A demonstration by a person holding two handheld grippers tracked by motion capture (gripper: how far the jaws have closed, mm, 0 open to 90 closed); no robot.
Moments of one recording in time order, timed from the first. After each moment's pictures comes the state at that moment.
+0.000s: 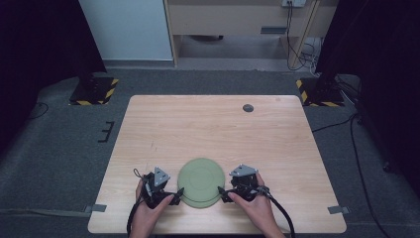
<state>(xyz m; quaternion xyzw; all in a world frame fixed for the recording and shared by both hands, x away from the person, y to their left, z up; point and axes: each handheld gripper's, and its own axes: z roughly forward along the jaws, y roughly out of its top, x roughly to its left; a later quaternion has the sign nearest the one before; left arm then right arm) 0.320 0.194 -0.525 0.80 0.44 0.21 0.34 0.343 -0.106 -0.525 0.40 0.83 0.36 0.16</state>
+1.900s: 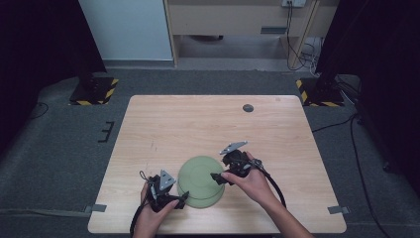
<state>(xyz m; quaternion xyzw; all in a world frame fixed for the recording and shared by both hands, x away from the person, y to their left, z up) 0.315 0.179 -0.528 0.82 0.42 0.20 0.35 0.397 -0.082 -0.476 0.35 0.88 0.32 0.08</state>
